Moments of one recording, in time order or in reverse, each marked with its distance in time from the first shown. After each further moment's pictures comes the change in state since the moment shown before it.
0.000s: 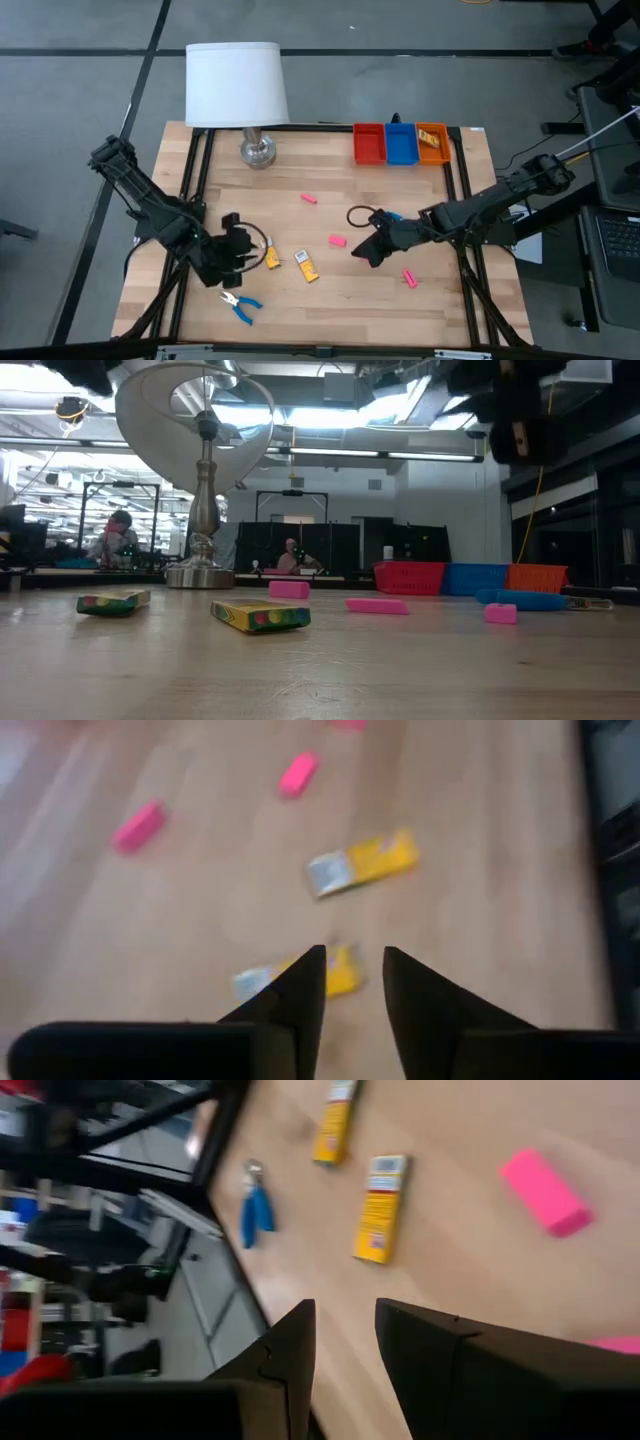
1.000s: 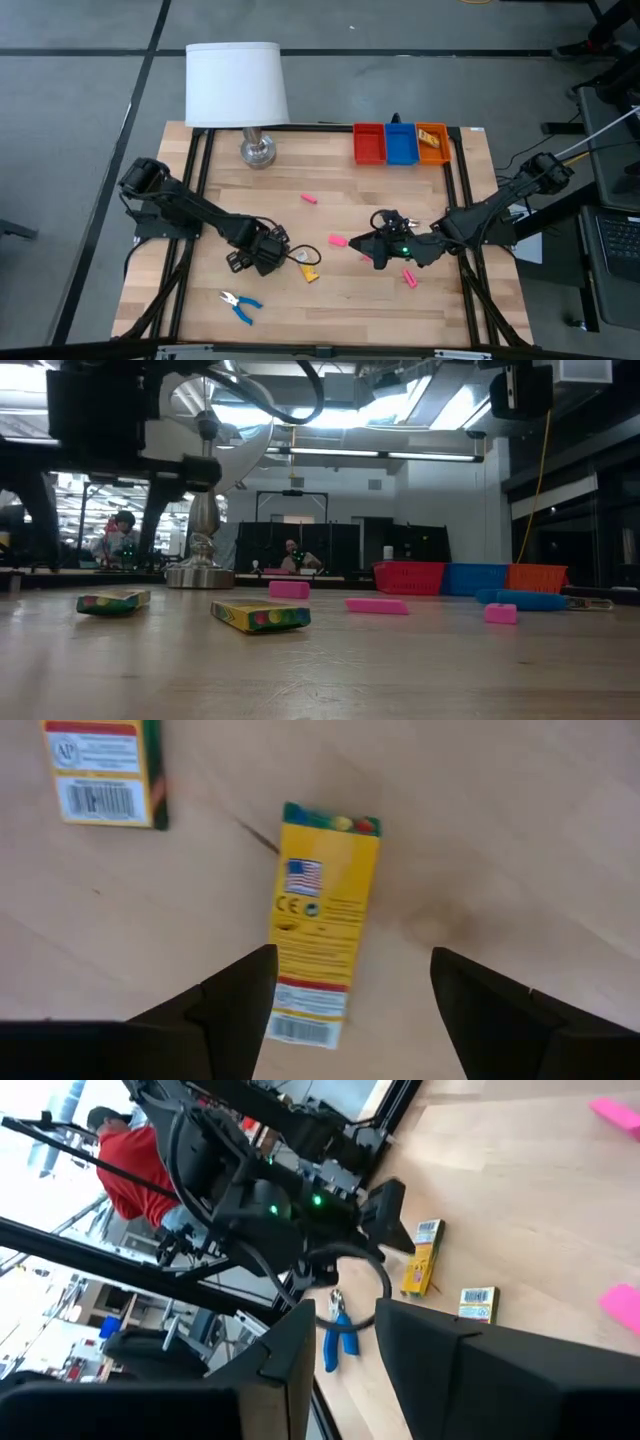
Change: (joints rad) left arm 0.361 0.423 0.000 0.047 0.505 1.388; right arm 0.159 0.000 0.001 0.235 0.483 -0.032
